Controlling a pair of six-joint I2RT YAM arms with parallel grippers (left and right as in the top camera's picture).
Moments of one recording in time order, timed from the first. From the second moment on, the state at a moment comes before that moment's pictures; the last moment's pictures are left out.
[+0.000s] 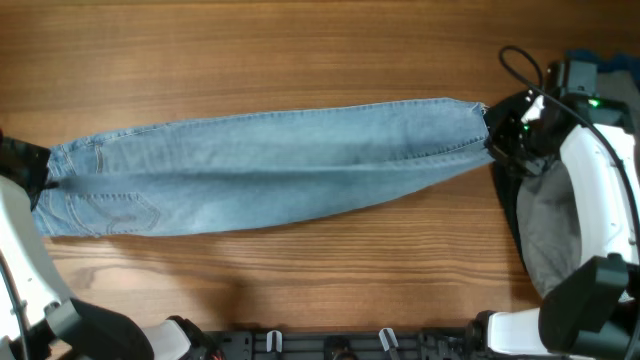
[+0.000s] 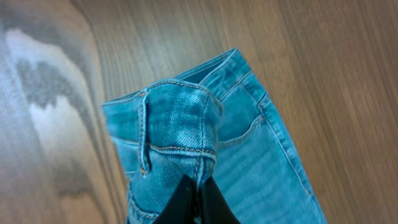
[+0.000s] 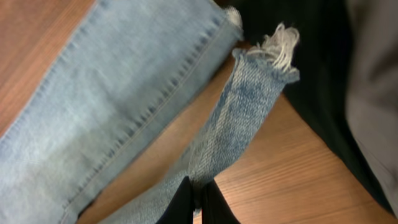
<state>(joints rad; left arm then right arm) 0.65 1.50 1.35 -0.92 -0.13 -0.63 -0.18 1.60 1.30 -1.02 -0.19 0.44</state>
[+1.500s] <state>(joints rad) 0.58 1.66 1.35 -0.63 -0.06 -0.63 -0.14 1.73 1.30 -0.65 -0.22 0.44</state>
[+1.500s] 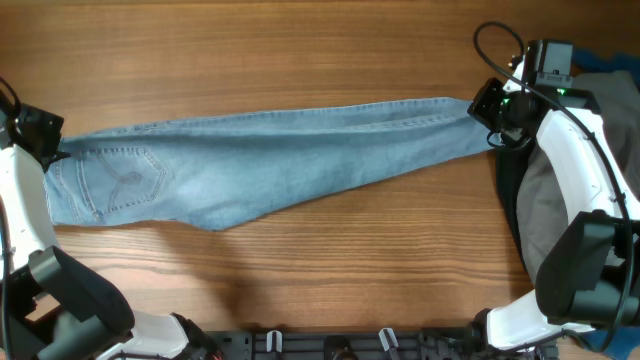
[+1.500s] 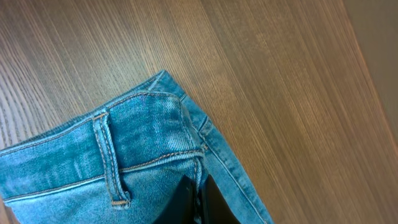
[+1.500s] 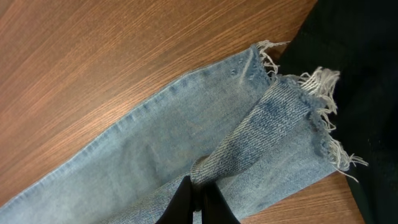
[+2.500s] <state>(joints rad) 0.58 1.67 1.35 -0.73 -0.06 -0.63 -0.11 1.73 1.30 -0.61 -0.20 0.43</state>
